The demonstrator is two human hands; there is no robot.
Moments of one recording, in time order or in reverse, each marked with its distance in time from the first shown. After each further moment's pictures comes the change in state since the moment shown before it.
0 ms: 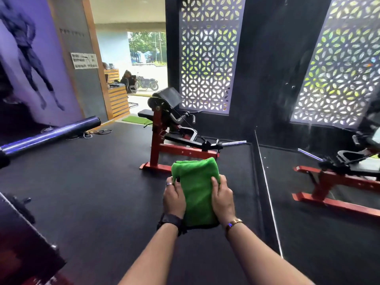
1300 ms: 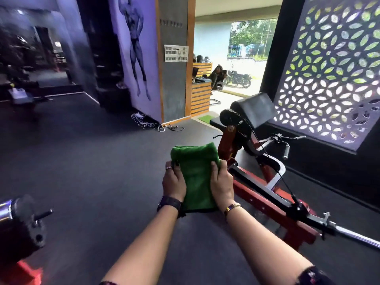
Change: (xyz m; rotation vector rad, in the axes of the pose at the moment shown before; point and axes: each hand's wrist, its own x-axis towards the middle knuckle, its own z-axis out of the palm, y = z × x) left_hand 0.602 -0.185 0.155 0.207 0.472 -0.227; right_hand 0.578 -0.014 0.438 0.167 -0.405 -0.240
